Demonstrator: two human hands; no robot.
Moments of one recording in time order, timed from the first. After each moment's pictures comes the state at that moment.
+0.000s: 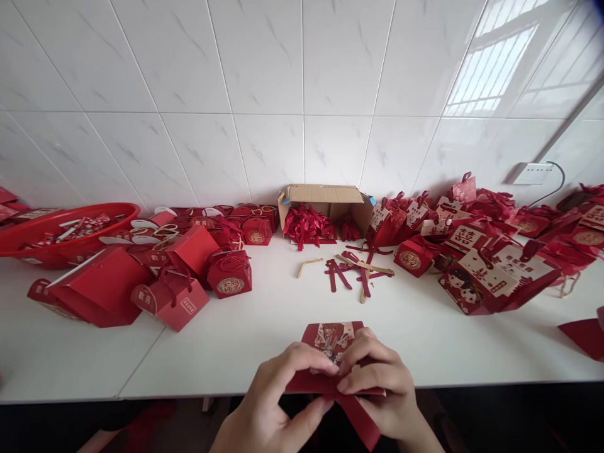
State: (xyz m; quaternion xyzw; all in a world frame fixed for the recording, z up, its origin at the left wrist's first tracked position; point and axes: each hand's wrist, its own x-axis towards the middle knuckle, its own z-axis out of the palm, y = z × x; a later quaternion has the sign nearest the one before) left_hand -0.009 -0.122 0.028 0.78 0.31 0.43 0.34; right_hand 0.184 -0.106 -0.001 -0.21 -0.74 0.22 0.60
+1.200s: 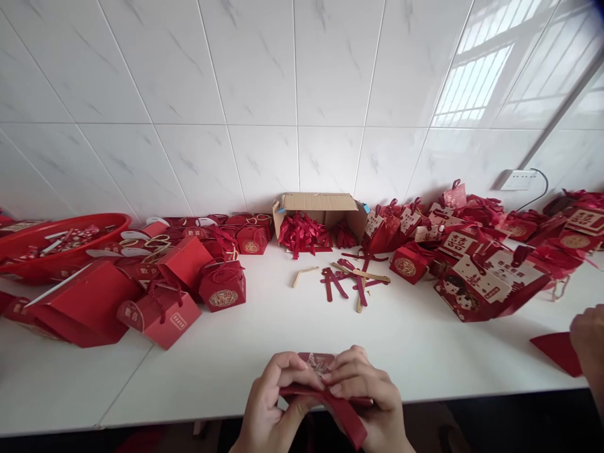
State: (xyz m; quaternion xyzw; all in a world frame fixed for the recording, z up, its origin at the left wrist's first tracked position) left_hand 0.012 -0.119 0.008 0.57 0.41 0.54 0.46; right_hand 0.168 -0.105 -0.014 -0.23 -0.69 0.21 0.65
